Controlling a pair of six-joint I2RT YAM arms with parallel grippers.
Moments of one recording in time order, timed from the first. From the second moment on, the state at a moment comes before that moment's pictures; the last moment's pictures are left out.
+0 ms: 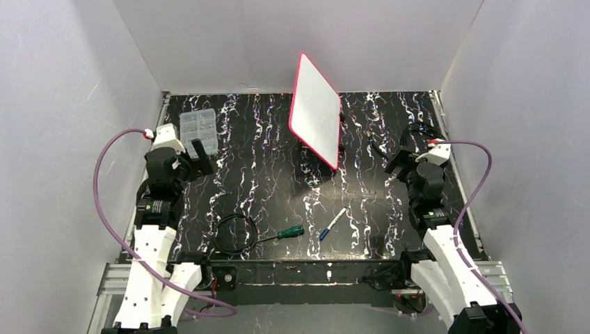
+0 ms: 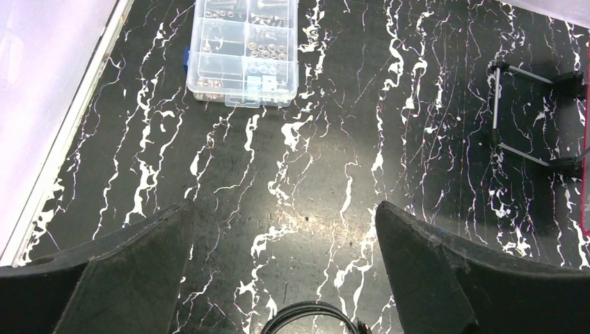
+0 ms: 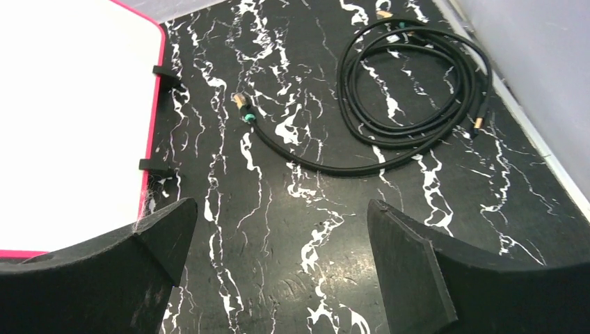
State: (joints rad) left arm -0.03 0.74 0.87 -0.55 -0.15 -0.22; right arm 0.14 0.72 0.43 0.07 0.28 0.29
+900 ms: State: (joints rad) left arm -0.02 0.71 0.88 -0.56 -0.08 -0.20; right arm 0.14 1.57 0.69 0.37 -0.37 0.42
